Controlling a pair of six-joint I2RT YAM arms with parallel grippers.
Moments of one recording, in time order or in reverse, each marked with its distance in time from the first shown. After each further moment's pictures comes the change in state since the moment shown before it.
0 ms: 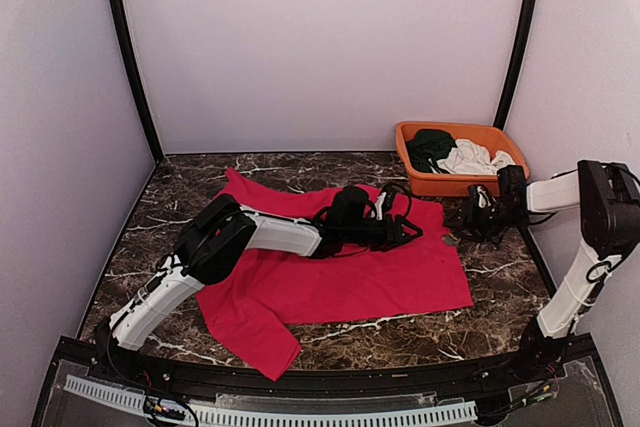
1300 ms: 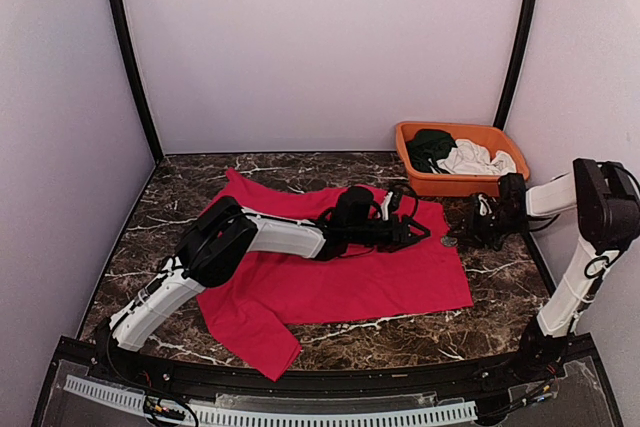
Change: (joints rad) left arm -0.023 0.001 0.020 0.022 0.019 -0.023; right arm -0.019 0.030 -0.029 0.023 0.019 -0.029
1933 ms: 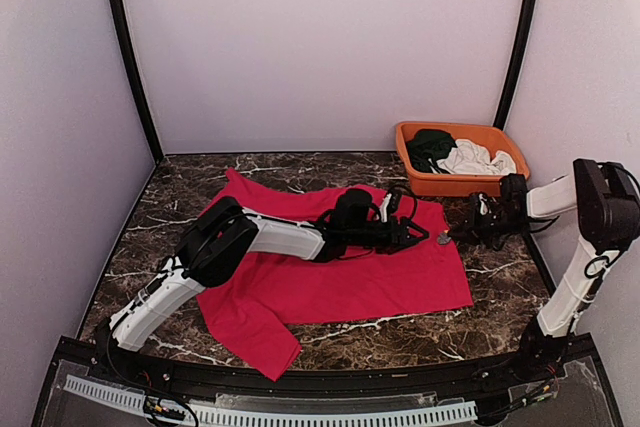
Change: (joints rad) left arm 0.000 0.000 -0.020 0.022 0.000 -0.003; right arm -0.011 0.000 -0.017 0.040 -0.089 0.051
